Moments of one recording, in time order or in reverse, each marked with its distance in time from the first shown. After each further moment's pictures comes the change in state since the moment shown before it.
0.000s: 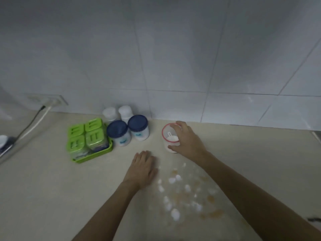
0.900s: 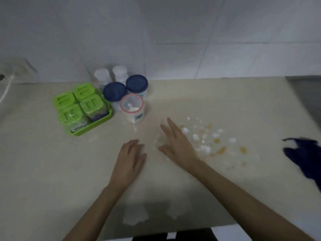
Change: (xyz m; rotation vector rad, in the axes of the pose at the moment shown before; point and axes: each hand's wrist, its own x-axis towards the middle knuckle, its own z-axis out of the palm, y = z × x) left_hand -0.123 -0.087 0.038 -0.505 0.259 0.131; right_hand -0.119 -0.105 0.107 0.020 -0.014 0.090
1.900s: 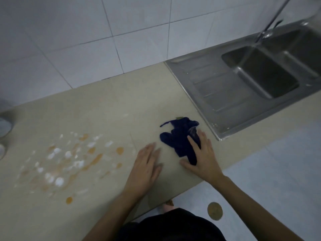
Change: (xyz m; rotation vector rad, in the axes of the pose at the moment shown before) left_hand 0.029 0.393 0.257 0.132 -0.376 0.419; right_hand -0.337 0.356 -0.167 -0.077 0.189 0.507
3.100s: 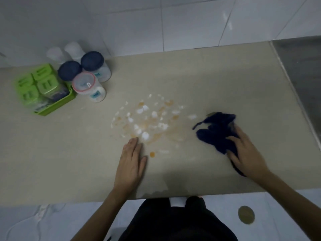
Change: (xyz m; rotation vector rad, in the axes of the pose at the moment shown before) left_hand -0.209 -0.169 -0.065 0.043 0.177 -0.568; right_hand 0.038 -0.117 0.057 0.003 -0.157 -0.394
